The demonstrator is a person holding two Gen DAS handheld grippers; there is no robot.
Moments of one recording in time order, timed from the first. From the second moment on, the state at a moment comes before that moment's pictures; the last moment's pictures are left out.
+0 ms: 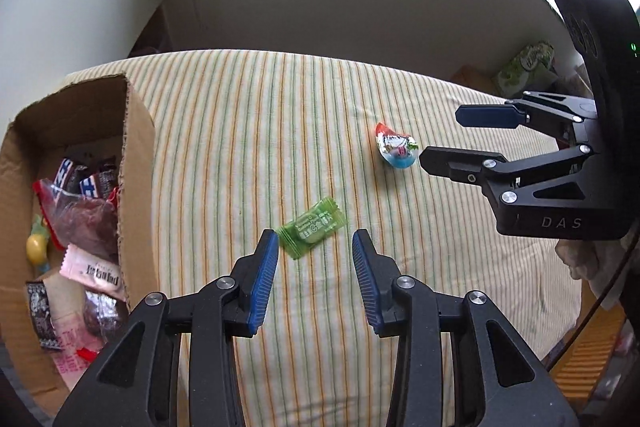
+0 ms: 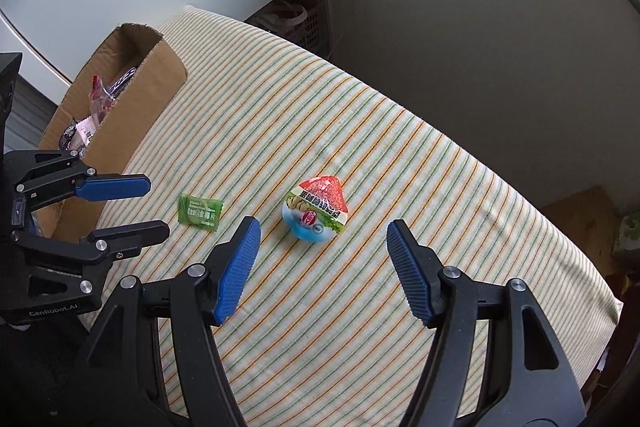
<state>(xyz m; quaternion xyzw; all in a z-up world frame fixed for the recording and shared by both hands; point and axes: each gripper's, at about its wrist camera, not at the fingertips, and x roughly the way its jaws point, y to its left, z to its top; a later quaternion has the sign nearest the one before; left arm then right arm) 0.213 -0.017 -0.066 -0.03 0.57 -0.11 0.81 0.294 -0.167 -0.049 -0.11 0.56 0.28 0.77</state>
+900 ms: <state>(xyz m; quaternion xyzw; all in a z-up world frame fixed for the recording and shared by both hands) 0.231 -0.047 -0.101 0.07 0.59 -0.13 0.80 0.301 -0.140 -0.087 -0.11 0.58 0.26 0.77</state>
